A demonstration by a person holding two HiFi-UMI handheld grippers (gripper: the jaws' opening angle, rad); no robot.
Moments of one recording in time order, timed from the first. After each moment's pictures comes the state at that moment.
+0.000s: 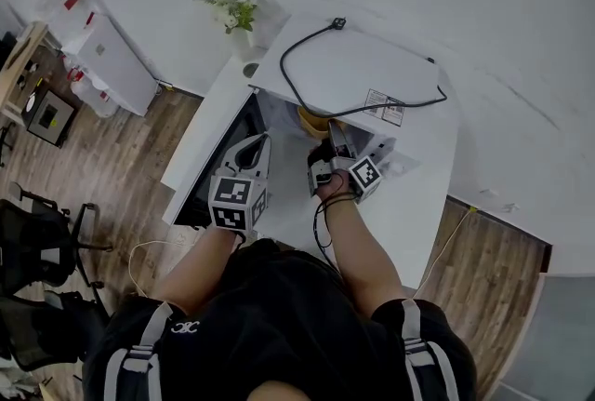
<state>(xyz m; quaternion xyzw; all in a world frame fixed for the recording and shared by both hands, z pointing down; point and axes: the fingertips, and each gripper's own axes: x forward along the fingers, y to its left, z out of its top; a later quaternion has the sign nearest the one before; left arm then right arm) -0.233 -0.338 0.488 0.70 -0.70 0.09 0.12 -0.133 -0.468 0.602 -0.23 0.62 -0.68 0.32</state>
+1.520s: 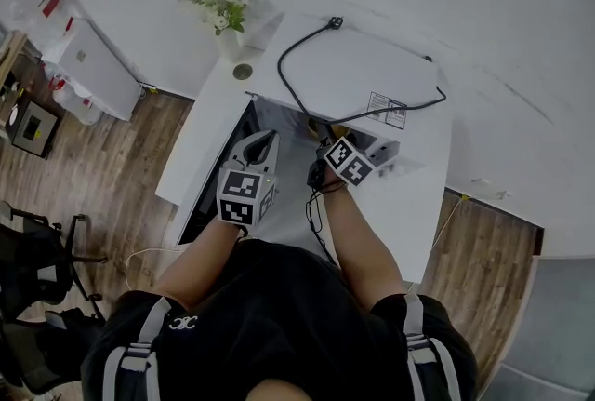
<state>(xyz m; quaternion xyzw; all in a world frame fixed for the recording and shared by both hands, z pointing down) -0.243 -0.376 0.502 0.74 -0.65 0.09 0.13 -0.127 -0.507 0.642 -0.50 0.77 -0.40 -0.01</state>
